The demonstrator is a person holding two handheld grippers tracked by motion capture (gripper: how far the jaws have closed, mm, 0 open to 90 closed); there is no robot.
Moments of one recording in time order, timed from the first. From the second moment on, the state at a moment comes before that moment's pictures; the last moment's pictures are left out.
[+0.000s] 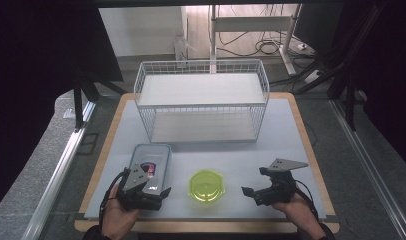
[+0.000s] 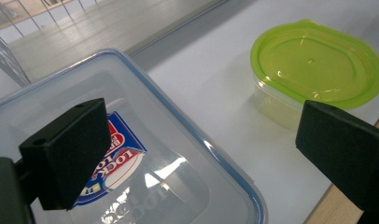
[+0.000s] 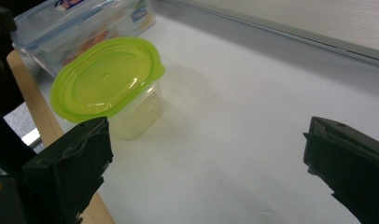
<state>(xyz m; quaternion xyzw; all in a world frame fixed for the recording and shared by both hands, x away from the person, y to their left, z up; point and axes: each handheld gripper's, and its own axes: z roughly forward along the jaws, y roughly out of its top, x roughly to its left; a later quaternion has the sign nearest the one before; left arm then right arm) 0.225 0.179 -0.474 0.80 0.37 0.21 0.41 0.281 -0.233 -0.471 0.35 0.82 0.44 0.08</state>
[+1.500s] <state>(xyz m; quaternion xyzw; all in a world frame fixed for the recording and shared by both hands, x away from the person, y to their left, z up) 0.224 0.180 -0.481 0.81 0.35 0.21 0.43 0.284 -0.195 -0.466 0.26 0.88 0.39 0.10</state>
